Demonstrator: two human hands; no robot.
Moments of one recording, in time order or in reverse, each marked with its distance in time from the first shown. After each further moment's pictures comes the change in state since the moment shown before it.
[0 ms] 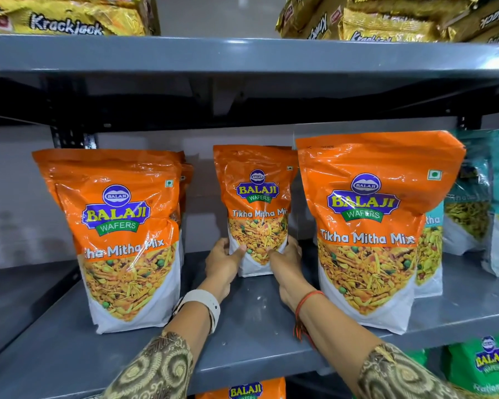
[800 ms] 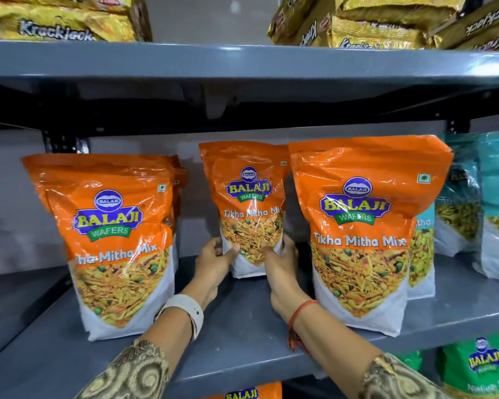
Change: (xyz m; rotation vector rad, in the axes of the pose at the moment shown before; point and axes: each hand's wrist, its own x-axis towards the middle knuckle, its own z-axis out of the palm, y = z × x) left_hand 0.008 0.002 -0.010 -0.092 -0.084 0.034; right_hand -0.018 -0.014 -0.001 0.118 0.051 -0.016
